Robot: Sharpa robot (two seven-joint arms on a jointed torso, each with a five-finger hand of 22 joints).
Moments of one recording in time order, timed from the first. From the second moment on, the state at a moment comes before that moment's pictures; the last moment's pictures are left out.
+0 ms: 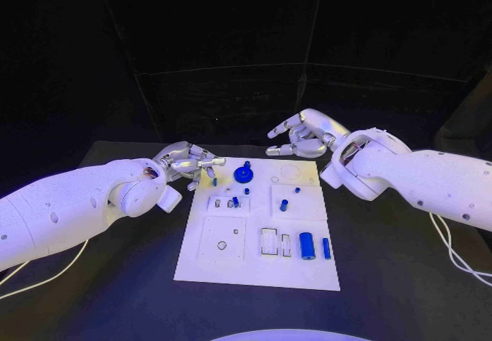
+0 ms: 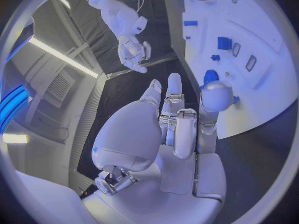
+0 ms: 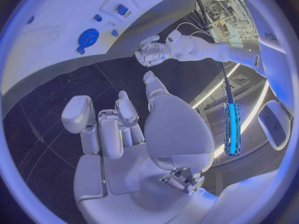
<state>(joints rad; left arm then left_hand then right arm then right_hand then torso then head) 1.21 -0.80 -0.03 1.34 -0.41 -0.08 0.06 1.30 0.08 -0.09 0.09 0.09 1.07 0.11 0.18 0.11 1.32 0.03 0.48 0.39 1.47 -0.05 1.48 1.31 0.13 1.41 0.05 1.10 0.82 1.31 -0.78 -0.04 1.49 -1.01 -0.41 0.09 1.23 -0.08 0.00 0.05 0.21 0.94 0.16 0.08 0.07 1.33 0.07 1.17 1.24 1.47 -0.01 1.48 1.31 0.09 1.28 0.10 1.32 1.03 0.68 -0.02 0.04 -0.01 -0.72</state>
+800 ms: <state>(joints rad) 1.31 -0.61 -0.08 1.26 -0.86 0.16 -0.48 1.21 0.11 -0.23 0.28 0.08 0.93 0.04 0.67 0.48 1.29 -0.03 1.17 1.01 1.46 -0.08 1.57 1.31 0.08 1.47 0.03 1.40 1.25 1.35 -0.80 -0.04 1.45 -0.93 -0.38 0.04 1.24 -0.06 -0.06 0.06 0.30 0.95 0.15 0.09 0.07 1.35 0.06 1.19 1.24 1.47 -0.01 1.47 1.31 0.09 1.29 0.10 1.32 1.03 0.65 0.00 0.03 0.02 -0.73</state>
